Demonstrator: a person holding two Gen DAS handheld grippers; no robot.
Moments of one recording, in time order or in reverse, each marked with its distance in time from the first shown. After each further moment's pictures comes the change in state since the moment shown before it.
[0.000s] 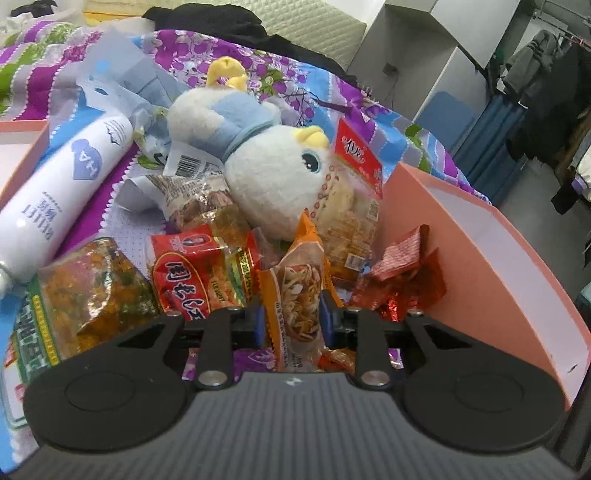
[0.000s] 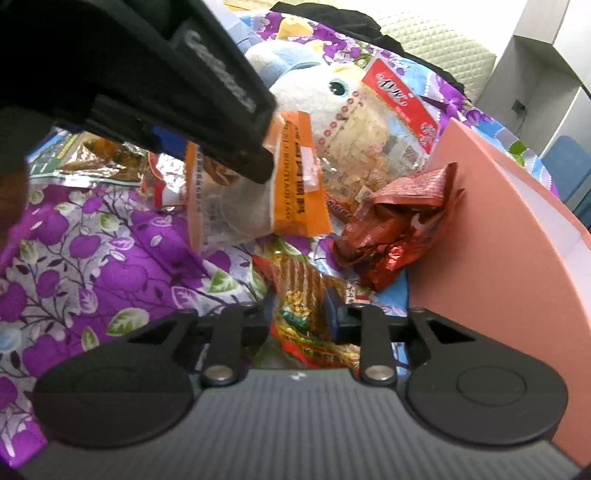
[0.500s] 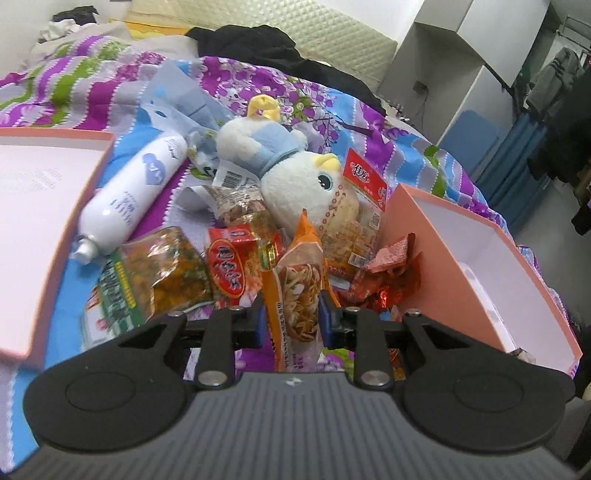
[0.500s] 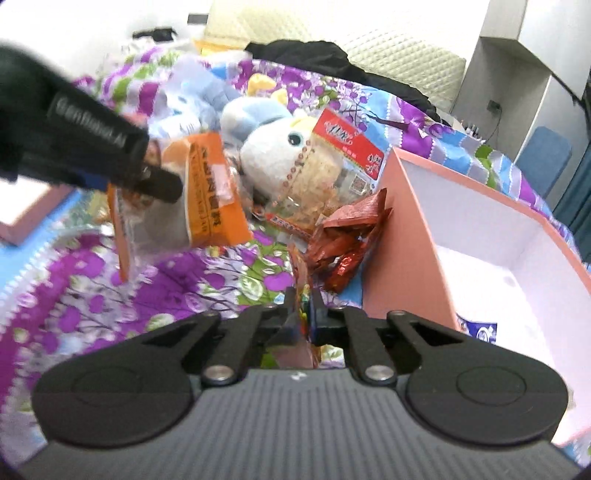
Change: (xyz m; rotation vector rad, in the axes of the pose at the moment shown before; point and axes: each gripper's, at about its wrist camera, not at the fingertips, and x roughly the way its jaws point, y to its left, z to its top) left arm -0.090 -0.020 -0.015 -0.049 -0.039 0.113; right arm -0.083 -0.032 -0.006 0.146 -0.090 0.047
